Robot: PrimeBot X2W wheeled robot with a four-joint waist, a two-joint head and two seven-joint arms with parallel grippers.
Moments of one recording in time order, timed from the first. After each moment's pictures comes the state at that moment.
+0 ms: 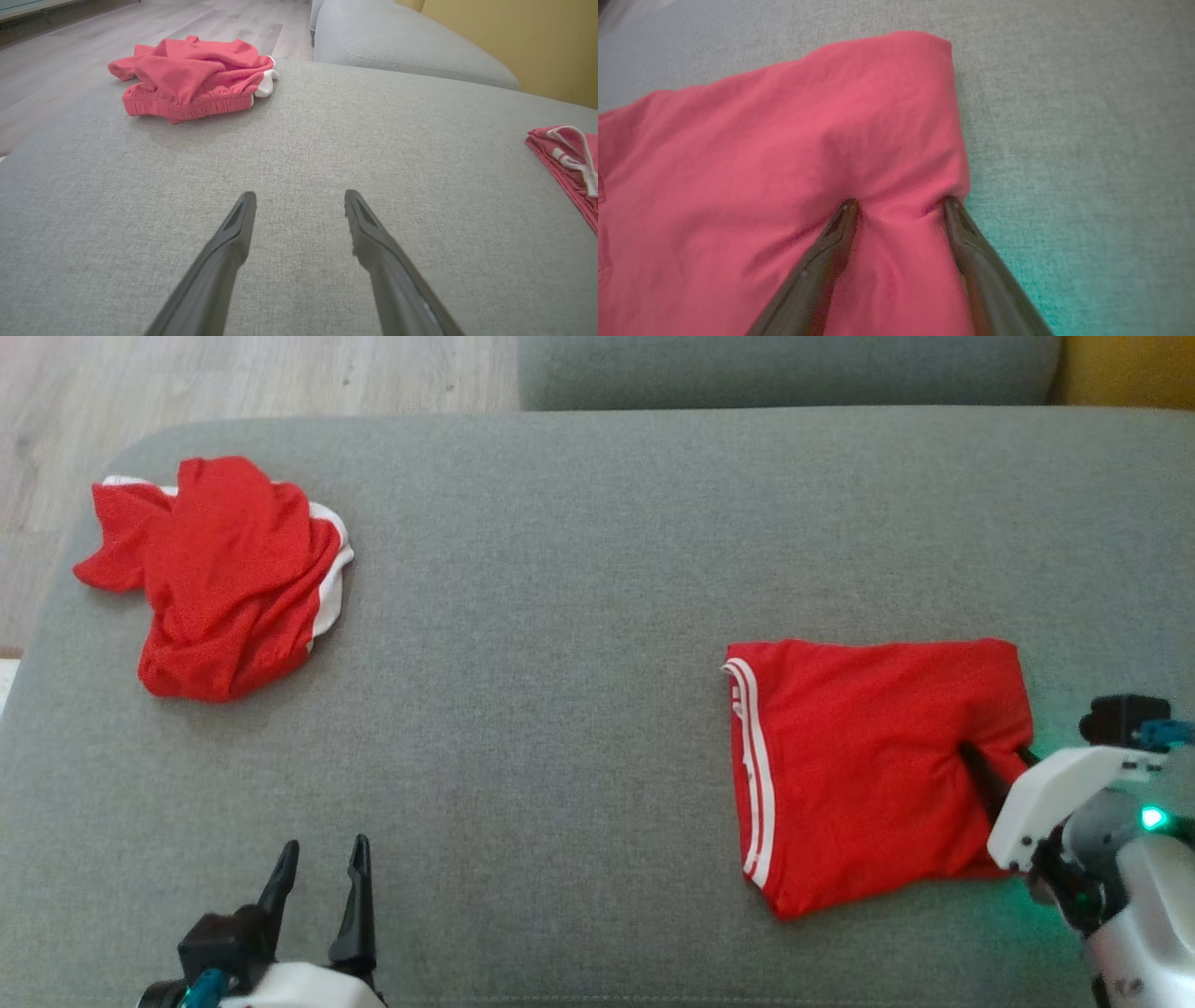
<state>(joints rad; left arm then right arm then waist) 0.14 0.05 -0.09 0.23 -0.17 -0.02 -0.25 -0.30 -0.27 0.07 0.66 0.43 0.13 0.34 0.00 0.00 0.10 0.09</state>
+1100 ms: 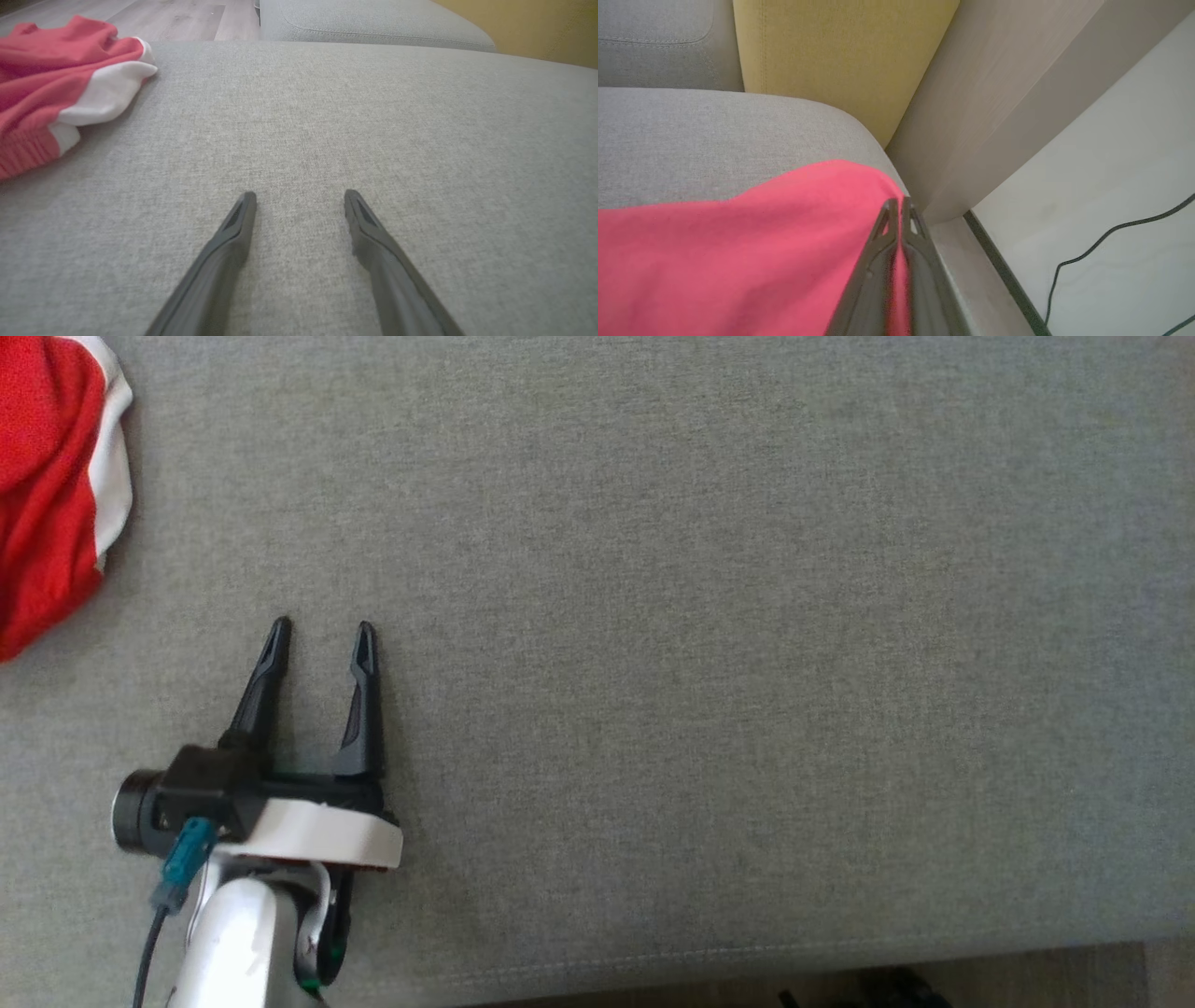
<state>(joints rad) -0.11 0.05 -0.12 0.09 -0.09 0.00 -0.26 -0.94 -0.68 -0.32 1.03 -0.04 0.13 -0.01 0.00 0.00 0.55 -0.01</state>
